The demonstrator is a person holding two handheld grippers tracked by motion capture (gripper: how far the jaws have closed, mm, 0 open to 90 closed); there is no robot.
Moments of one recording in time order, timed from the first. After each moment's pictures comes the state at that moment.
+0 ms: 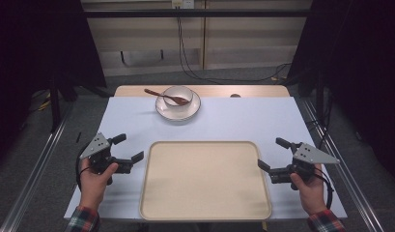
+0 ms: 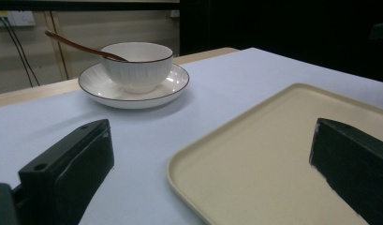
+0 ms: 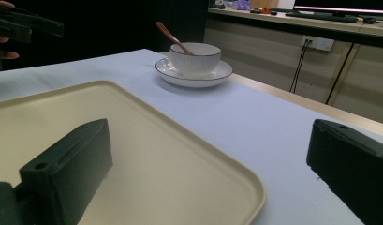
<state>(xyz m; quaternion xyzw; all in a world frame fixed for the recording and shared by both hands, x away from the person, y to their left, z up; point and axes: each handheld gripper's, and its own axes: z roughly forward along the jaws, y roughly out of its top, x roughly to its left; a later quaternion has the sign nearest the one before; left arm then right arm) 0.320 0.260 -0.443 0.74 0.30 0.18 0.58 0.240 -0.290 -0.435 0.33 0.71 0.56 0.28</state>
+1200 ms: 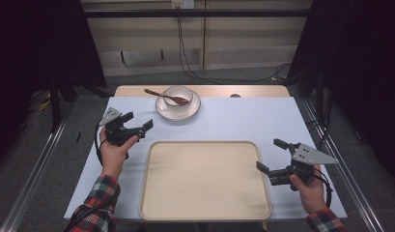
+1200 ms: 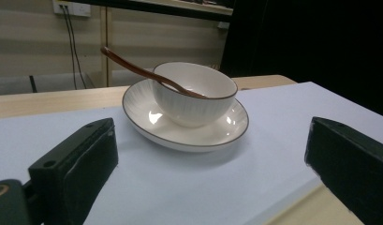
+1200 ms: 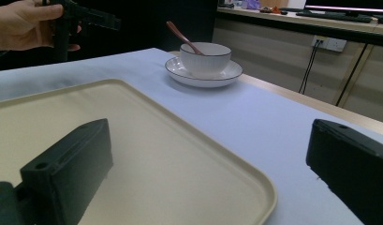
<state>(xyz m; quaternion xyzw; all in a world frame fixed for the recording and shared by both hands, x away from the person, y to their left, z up) 0.402 0.226 -0.438 0.68 0.40 0.20 0.58 0.237 -0.287 -0.434 0.32 0.72 0.56 0.27</state>
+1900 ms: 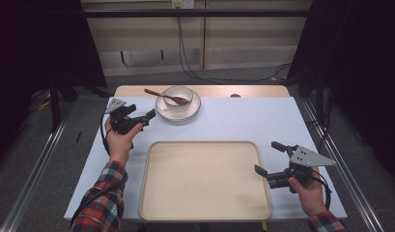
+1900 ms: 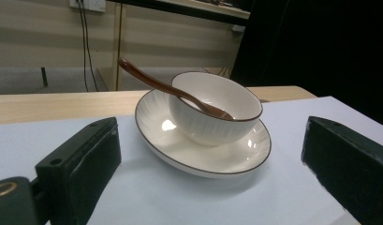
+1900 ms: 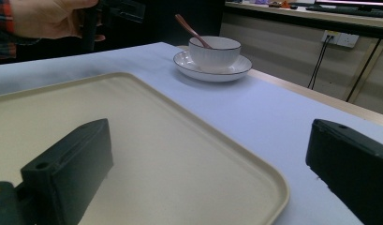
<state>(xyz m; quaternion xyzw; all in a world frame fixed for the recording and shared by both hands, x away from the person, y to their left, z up) 0.434 0.218 -0.437 0.66 0.44 0.19 0.58 0.235 -0.284 -0.438 0.31 0.73 0.56 0.25</state>
